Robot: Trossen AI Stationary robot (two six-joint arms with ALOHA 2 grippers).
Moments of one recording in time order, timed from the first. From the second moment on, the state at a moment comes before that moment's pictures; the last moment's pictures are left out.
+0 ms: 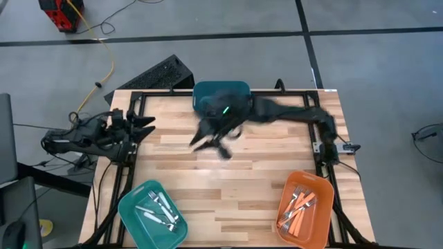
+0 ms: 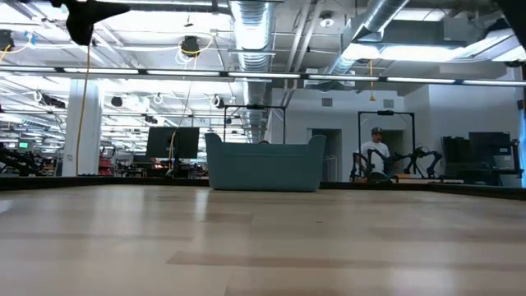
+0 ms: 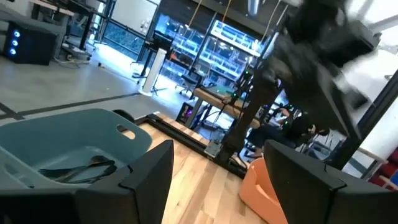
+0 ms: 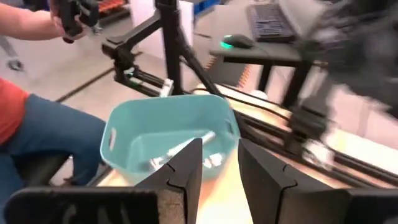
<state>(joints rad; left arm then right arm) -0.11 0.20 0.55 -0.29 -0.42 -0.44 -0.02 1.99 2.19 -0.58 -0.51 -0.25</state>
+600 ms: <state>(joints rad) -0.11 0.01 0.52 -0.41 -0.45 -0.39 -0.35 1.08 1.65 -0.83 -0.53 -0.32</state>
